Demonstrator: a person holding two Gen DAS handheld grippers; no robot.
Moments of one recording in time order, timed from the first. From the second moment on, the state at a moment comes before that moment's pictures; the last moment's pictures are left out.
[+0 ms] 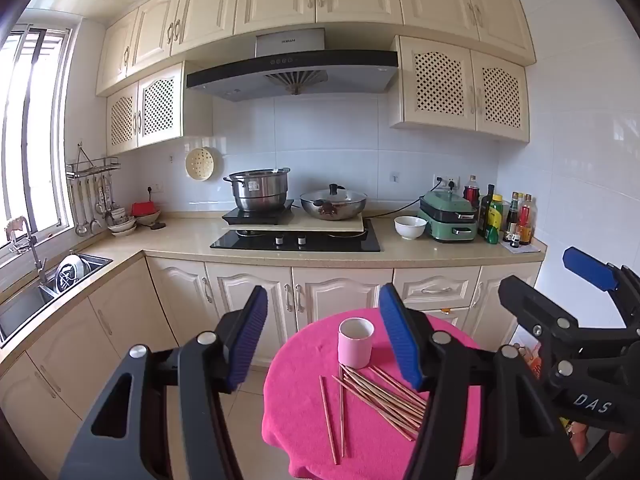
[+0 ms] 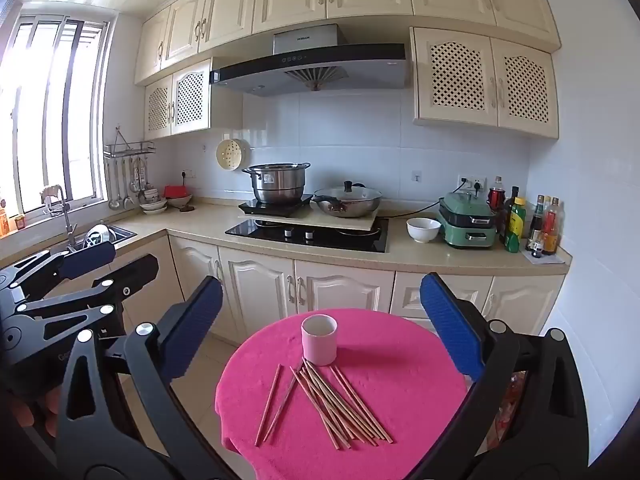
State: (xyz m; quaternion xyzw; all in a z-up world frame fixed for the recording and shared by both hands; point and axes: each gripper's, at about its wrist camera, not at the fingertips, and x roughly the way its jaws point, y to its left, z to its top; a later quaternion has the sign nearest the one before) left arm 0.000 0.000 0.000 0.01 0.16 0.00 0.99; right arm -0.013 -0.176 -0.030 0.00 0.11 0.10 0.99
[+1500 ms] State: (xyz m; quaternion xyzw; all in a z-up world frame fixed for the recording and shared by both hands) left arm 0.010 0.001 -0.006 0.02 0.17 -0.01 0.98; right arm -0.001 -0.183 -0.030 0.01 0.13 0.09 0.99
